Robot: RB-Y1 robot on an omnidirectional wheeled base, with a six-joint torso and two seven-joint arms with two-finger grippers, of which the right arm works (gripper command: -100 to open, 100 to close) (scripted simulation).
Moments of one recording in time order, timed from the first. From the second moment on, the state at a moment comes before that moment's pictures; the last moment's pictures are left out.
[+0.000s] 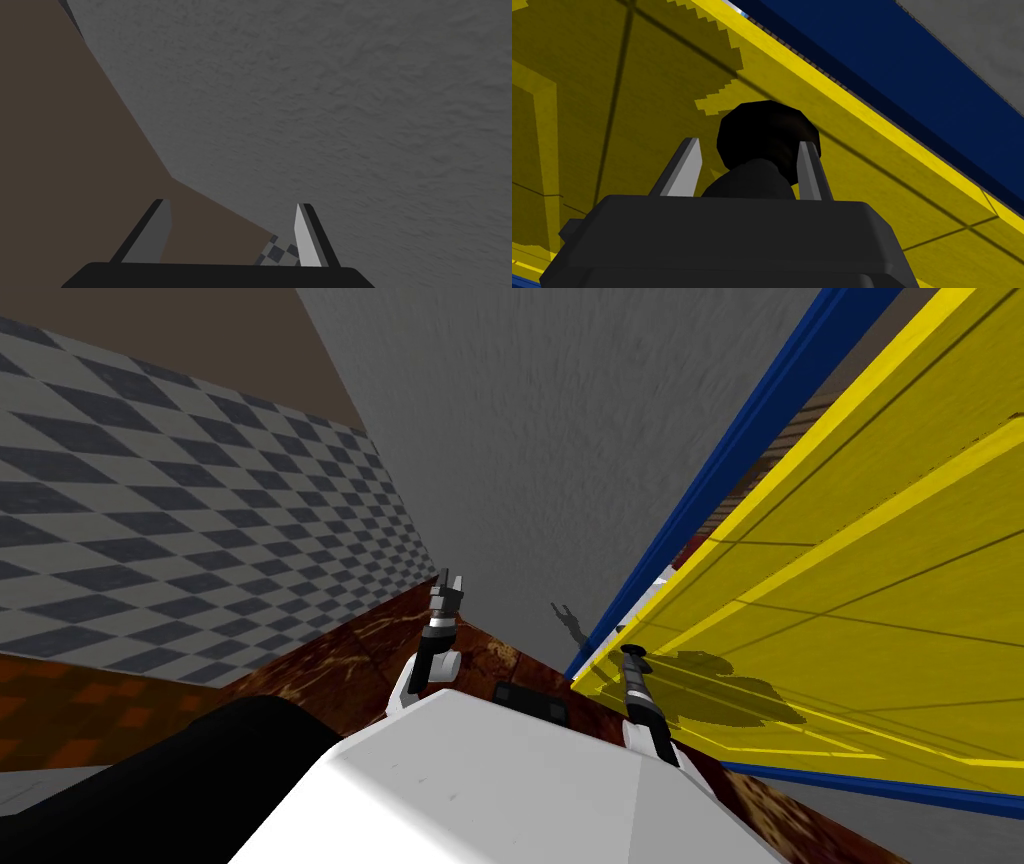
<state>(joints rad) 0.03 -0.18 -0.29 -0.74 0.00 -0.70 0.34</state>
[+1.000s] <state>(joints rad) 0.04 -0.19 -0.23 -0.77 -0.08 -0.70 0.10</state>
